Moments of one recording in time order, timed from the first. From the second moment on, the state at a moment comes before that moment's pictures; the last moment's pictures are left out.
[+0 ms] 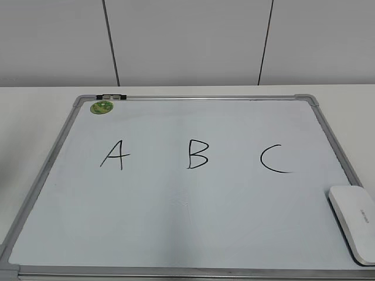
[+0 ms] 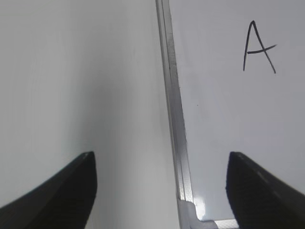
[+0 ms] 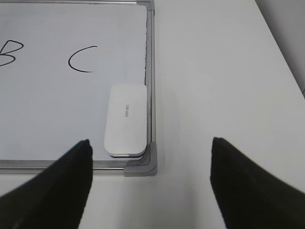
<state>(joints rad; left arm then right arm) 0.00 1.10 -0.86 -0.09 0.82 0.10 -0.07 -0.02 -0.50 0.01 1.14 -0.10</state>
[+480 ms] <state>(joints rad) 0.00 1.52 -1.08 -0.16 0.80 0.16 -0.07 -0.02 -0.50 0.01 1.14 -0.10</state>
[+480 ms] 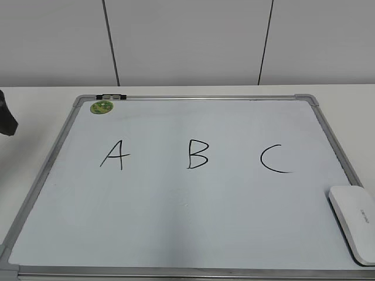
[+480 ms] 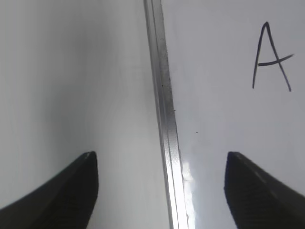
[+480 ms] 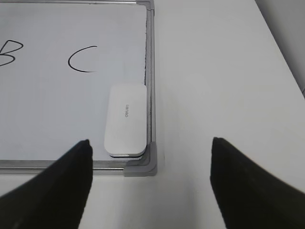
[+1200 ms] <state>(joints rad) -0.03 1.90 -1.25 -0.18 0.79 0.19 -0.07 -0.02 -0.50 0.01 1.14 -0.10</state>
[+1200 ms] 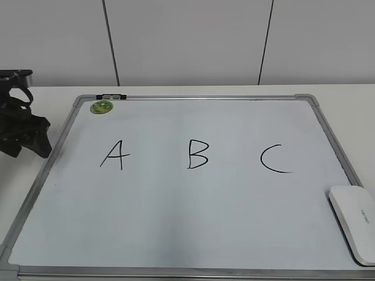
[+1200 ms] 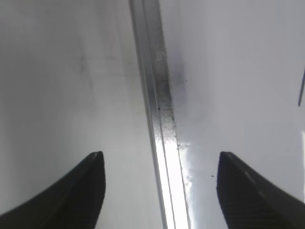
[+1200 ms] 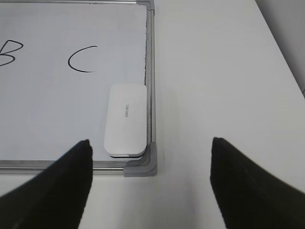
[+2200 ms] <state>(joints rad) -0.03 2.07 -1.38 -0.20 0.86 0.19 -0.07 -0.02 -0.50 0.01 1.14 -0.10</state>
